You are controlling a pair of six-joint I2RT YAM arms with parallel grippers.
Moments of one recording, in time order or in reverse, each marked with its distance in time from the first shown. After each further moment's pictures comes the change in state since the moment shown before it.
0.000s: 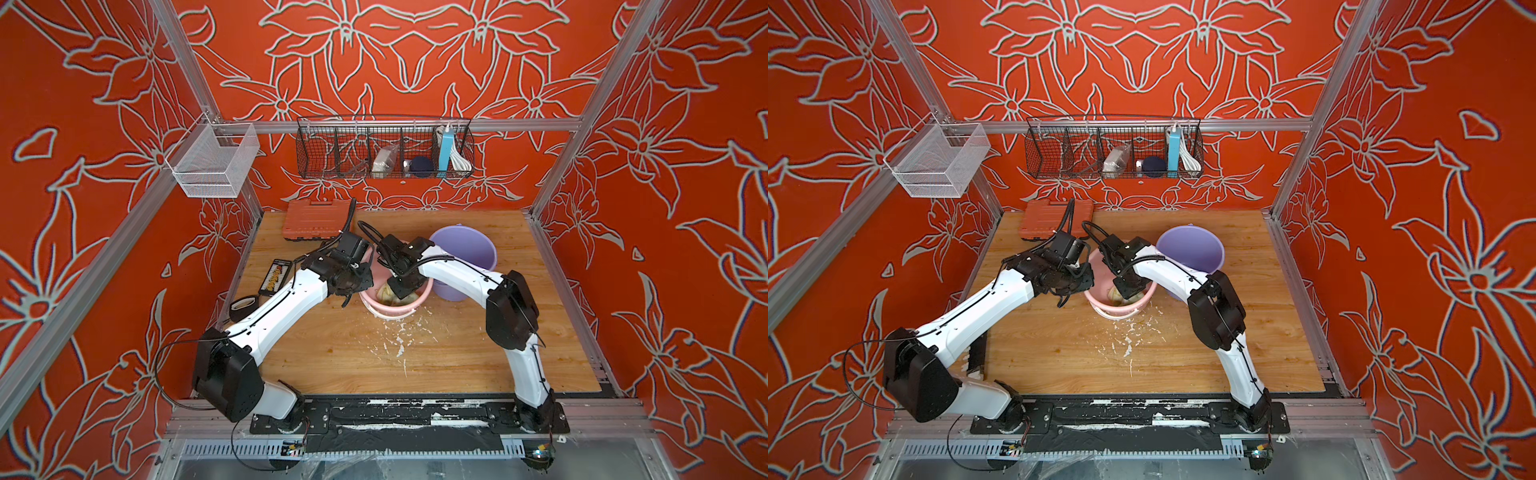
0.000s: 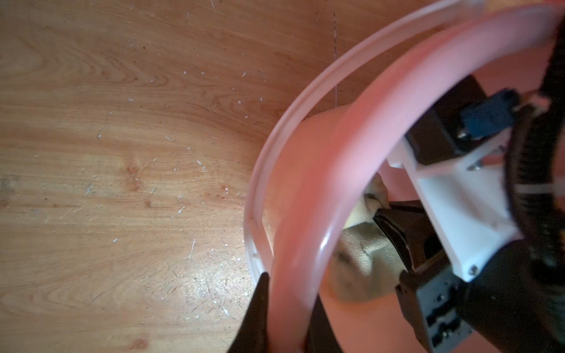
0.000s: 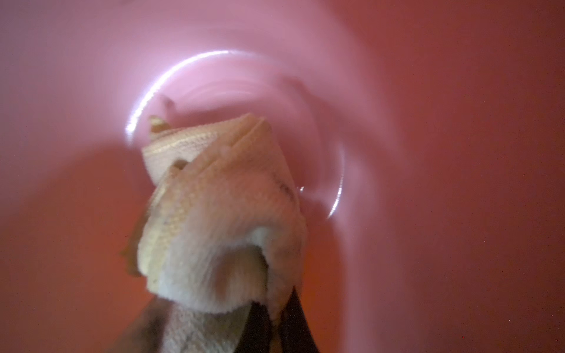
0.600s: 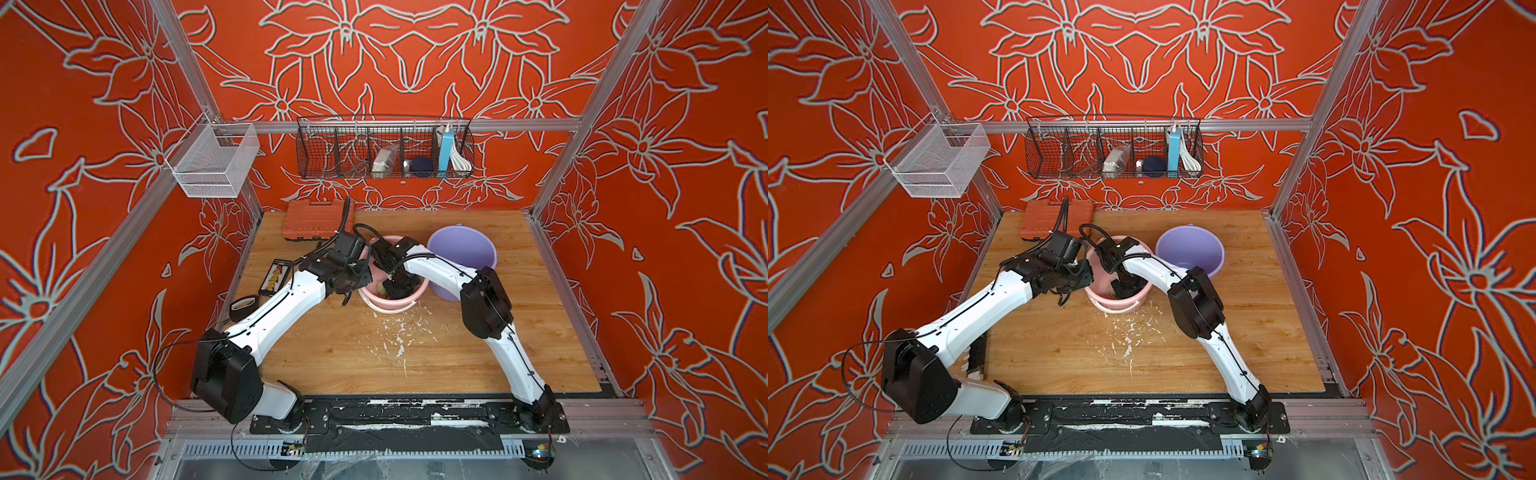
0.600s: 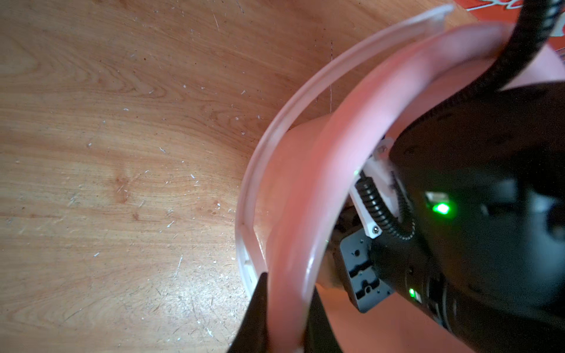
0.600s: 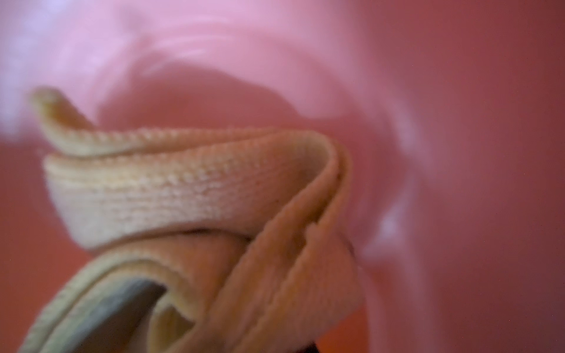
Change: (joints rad) left arm 0.022 -0.007 -0.039 0.081 0.013 -0.048; right arm -0.023 0.222 0.191 -0.084 -0.215 0.066
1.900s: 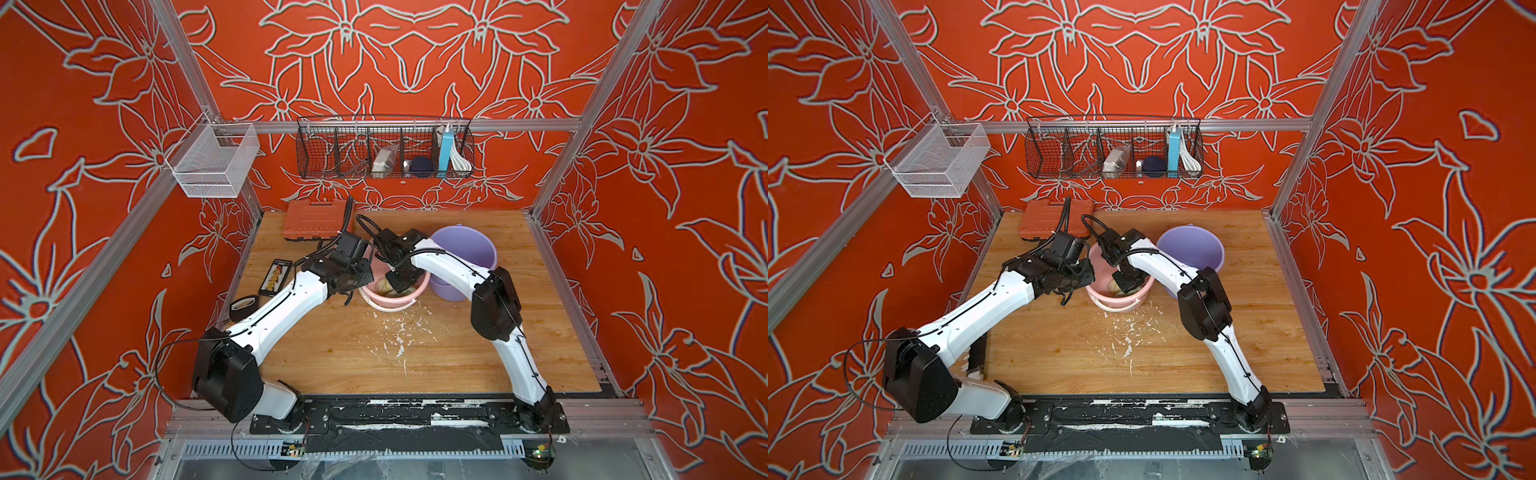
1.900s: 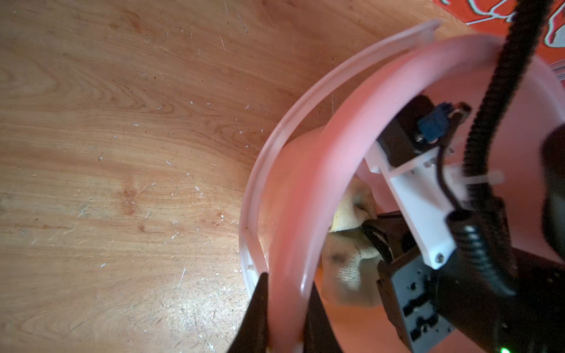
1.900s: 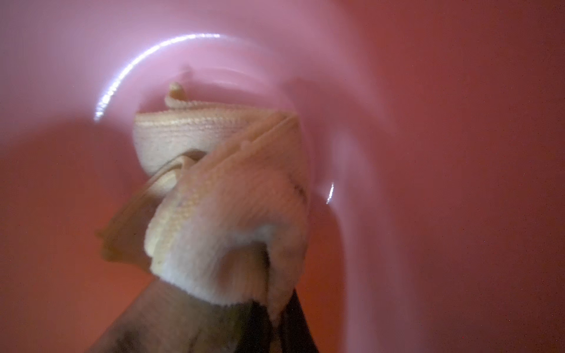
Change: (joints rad) left arm -0.016 0.002 -0.004 0.025 -0.095 -0.001; right arm -0.005 -0.040 0.066 -0.077 0.181 -0.076
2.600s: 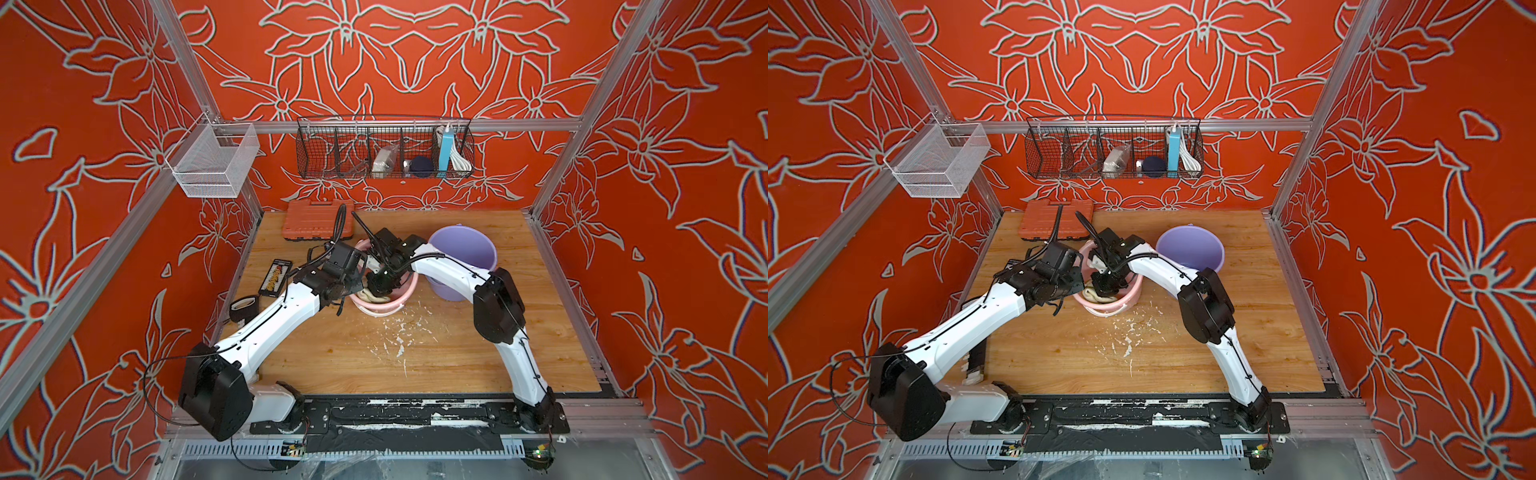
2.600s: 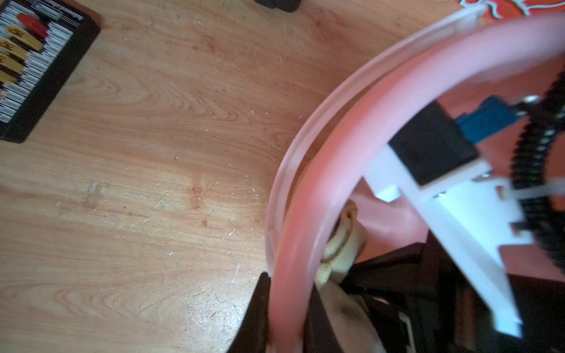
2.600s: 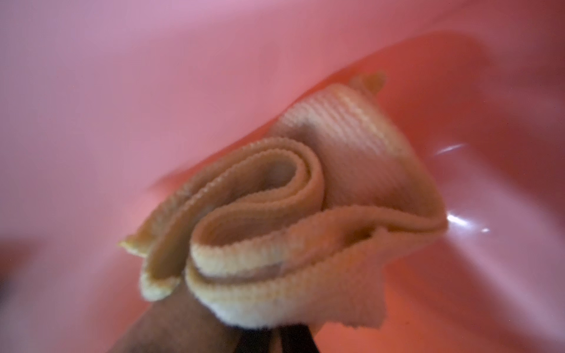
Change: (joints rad) left arm 0.002 -0.101 -0.108 -0.003 -0.139 0.018; right arm 0.018 -0.103 -0.153 0.368 -0.778 0.174
